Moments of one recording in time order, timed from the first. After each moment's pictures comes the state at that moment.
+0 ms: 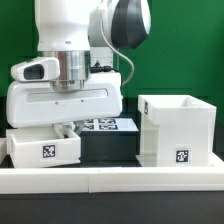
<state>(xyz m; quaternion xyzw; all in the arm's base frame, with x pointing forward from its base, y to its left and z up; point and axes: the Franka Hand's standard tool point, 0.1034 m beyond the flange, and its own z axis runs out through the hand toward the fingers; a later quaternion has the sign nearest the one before) 0.540 -0.087 0.027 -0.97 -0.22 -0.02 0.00</state>
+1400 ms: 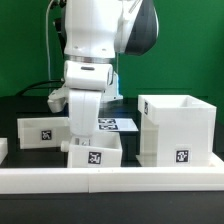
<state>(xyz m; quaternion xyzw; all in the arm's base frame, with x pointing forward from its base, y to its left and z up) 0.528 -0.056 0.020 -0.72 -0.70 0.03 -0.02</state>
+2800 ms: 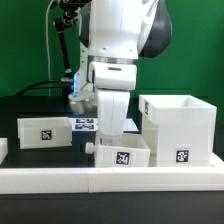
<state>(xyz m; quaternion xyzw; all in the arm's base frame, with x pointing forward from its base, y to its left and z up) 0.537 -0.026 0.018 -0.72 -0.70 0.01 -0.03</state>
